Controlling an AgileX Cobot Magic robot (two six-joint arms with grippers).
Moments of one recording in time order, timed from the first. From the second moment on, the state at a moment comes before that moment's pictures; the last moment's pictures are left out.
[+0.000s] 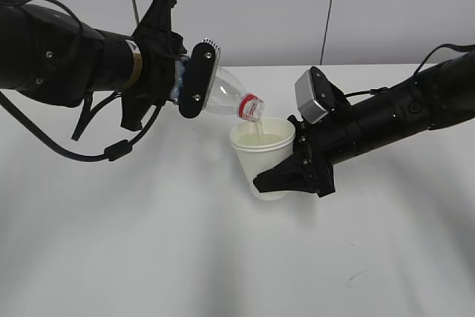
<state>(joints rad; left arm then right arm) -0.56 1.79 -1.13 1.82 0.25 -0.21 0.14 2.07 -1.17 -1.79 -1.00 0.93</state>
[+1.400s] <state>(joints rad) -0.45 1.79 -1.13 1.68 -0.02 -1.01 0.14 2.07 -1.17 -1.35 -0.85 0.62</state>
